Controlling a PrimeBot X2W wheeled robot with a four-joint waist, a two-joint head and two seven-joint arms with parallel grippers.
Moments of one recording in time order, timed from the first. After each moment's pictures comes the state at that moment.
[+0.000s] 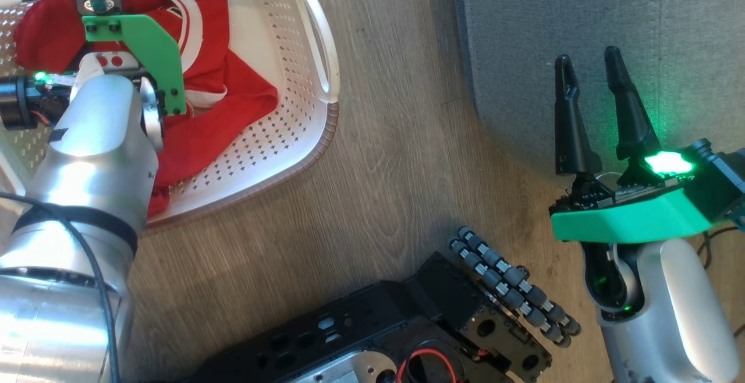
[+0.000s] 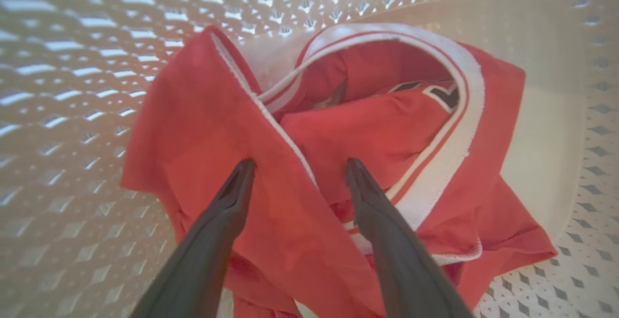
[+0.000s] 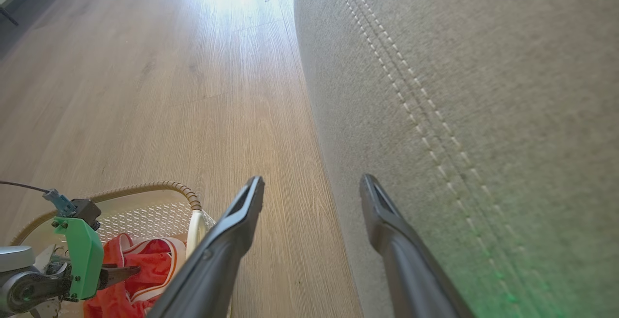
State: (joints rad) left arm -1.15 0.11 -0.35 1.30 -0.27 0.30 0.12; right arm -0.26 -0.05 0.11 -0.06 0.41 0.13 -0.26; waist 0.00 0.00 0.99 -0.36
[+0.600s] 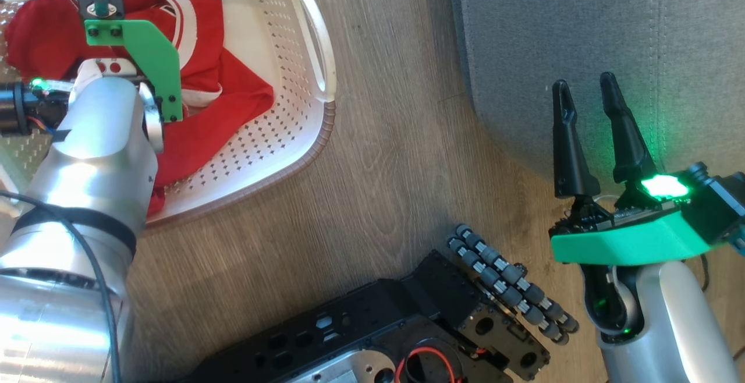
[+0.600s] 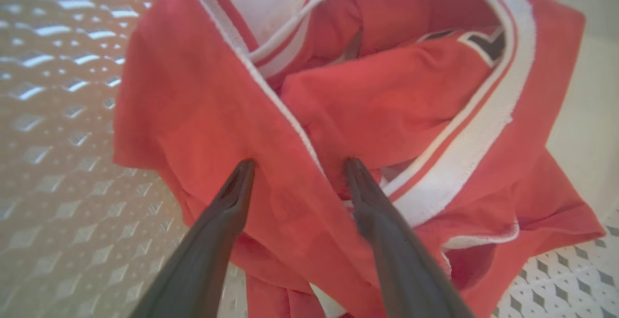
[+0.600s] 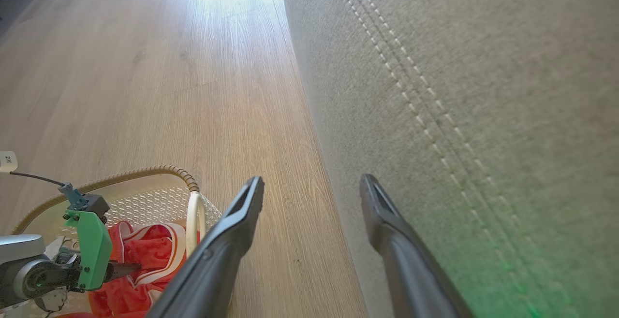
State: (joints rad) left arm -1.14 0.12 -0.40 1.30 -0.26 0.35 0.23; right arm -0.19 -0.04 0.11 -0.09 0.42 0.13 -0.26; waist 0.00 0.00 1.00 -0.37
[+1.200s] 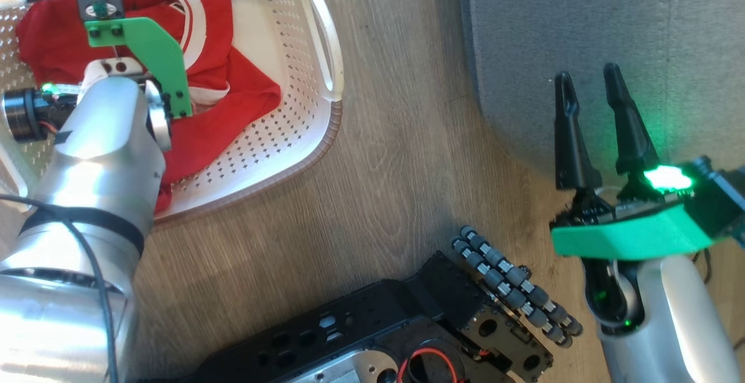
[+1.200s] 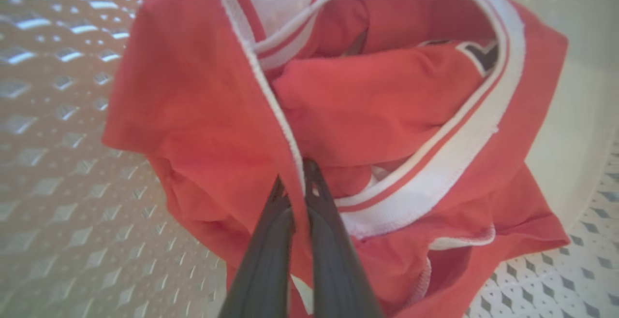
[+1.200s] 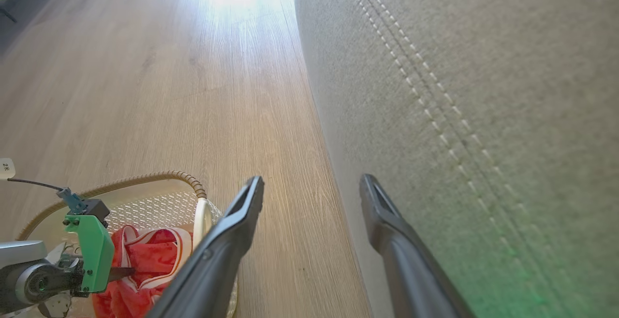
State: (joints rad) left arm -1.14 0.10 -0.36 1.30 -0.33 0.35 0.18; right arm -0.21 -0.04 0.11 -0.10 0.40 0.13 -0.26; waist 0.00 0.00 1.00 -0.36
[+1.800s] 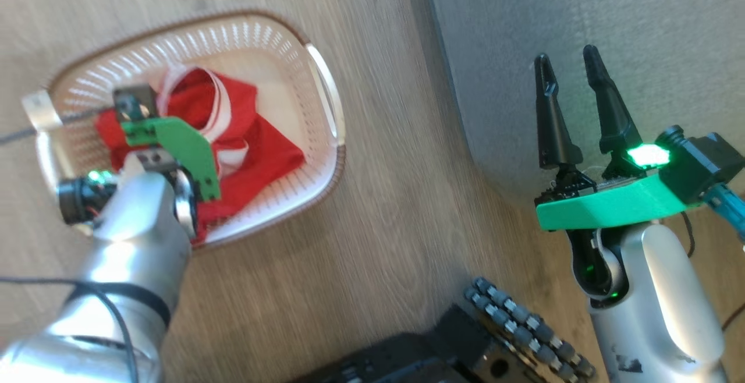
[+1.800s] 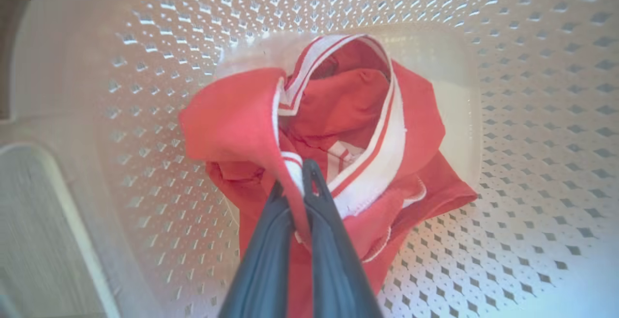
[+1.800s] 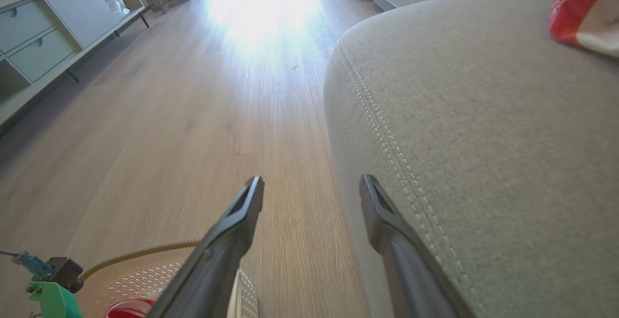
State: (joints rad) left arm -0.94 0.08 -0.33 1.30 -0.40 0.25 -0.02; right arm -0.31 -0.04 0.13 0.04 0.39 0.13 -0.26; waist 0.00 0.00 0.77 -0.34
